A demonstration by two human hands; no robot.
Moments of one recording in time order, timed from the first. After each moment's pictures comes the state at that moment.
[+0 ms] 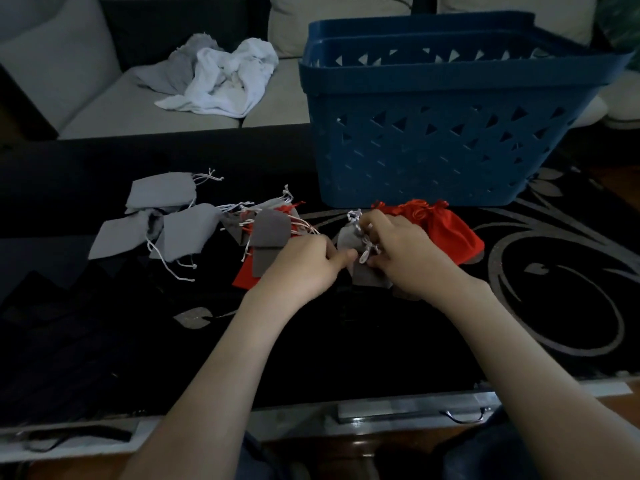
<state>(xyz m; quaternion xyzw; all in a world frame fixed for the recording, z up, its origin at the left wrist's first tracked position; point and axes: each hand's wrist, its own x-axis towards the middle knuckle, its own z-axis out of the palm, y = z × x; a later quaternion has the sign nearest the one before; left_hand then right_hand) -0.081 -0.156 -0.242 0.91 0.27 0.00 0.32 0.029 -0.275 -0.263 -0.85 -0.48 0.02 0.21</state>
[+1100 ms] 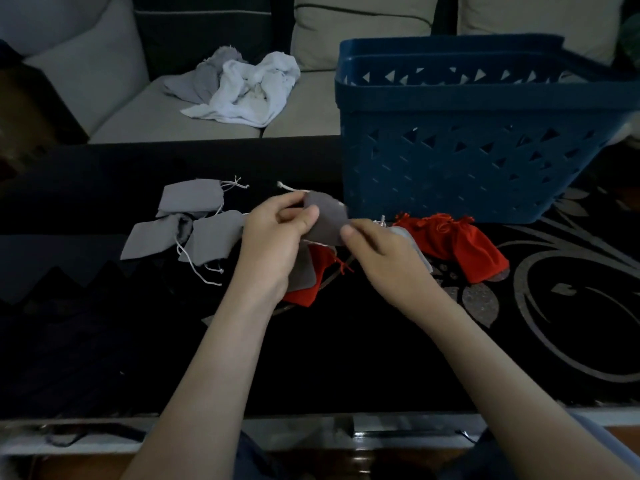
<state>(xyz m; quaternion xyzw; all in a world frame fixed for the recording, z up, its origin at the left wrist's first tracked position) -0.107 -0.119 -0.221 0.63 0.29 0.33 0.64 -0.023 -0.235 -0.242 -0.77 -0.39 0.12 0.49</state>
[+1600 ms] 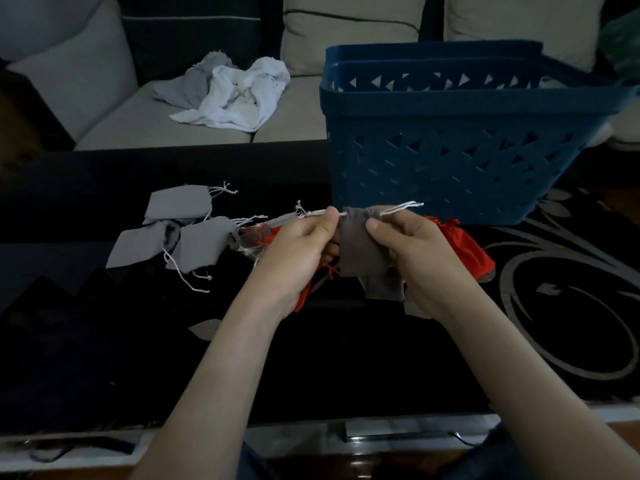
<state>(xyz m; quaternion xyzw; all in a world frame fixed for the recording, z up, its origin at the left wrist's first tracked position) -0.098 -0.148 -0.216 0.69 0.22 0.20 0.66 -0.007 -0.258 -0.225 -0.58 -0.22 0.29 0.73</state>
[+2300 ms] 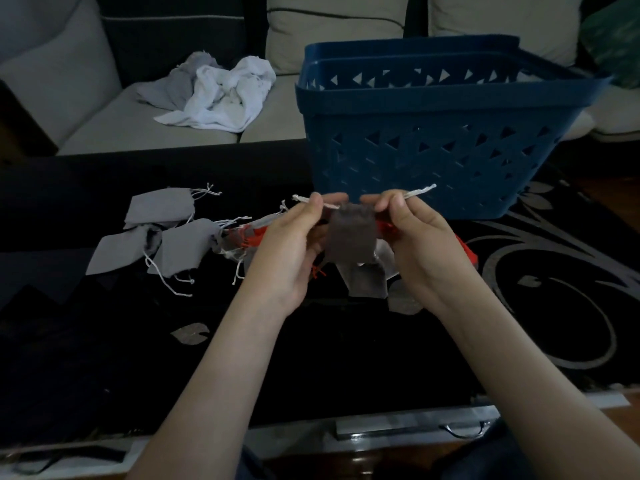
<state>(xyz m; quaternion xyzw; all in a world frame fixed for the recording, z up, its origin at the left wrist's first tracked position) -0.083 -0.165 -0.207 0.57 0.19 0.22 0.77 0.004 -0.275 -0.219 -0.46 -0.23 0.27 0.81</state>
